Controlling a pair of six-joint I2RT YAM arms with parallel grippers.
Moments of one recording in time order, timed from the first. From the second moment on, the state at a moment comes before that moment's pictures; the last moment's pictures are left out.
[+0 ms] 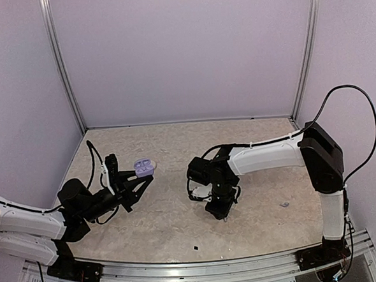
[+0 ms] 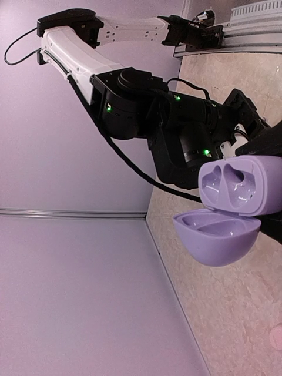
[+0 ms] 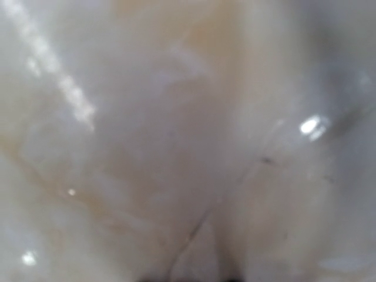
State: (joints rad) left arm -0.84 1.14 0.21 1.11 0.18 -0.06; right arm 1.01 2.06 1.48 -0.96 0.01 -0.06
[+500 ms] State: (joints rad) left arm -0.84 1.17 0.21 1.11 0.20 -0.06; right arm 1.01 2.03 1.43 -0.95 0.04 -0.03
